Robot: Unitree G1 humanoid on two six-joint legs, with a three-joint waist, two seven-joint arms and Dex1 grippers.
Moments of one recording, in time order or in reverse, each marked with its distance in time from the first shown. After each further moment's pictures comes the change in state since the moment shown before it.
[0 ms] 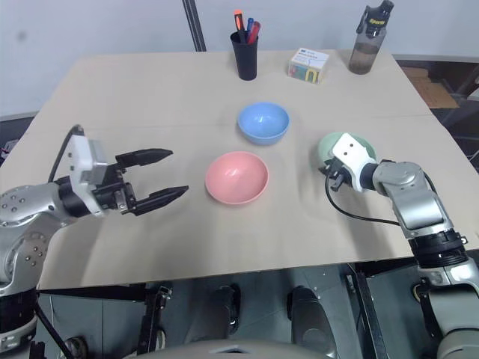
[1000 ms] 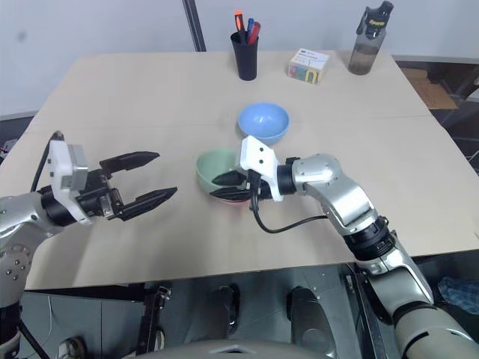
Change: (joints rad) left arm 0.101 0.027 0.061 -0.040 -0.072 -0.008 0.065; right arm -0.193 0.338 0.219 -0.182 0.223 0.003 0.212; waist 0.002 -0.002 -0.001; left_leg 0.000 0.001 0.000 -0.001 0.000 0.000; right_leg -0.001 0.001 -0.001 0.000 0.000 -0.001
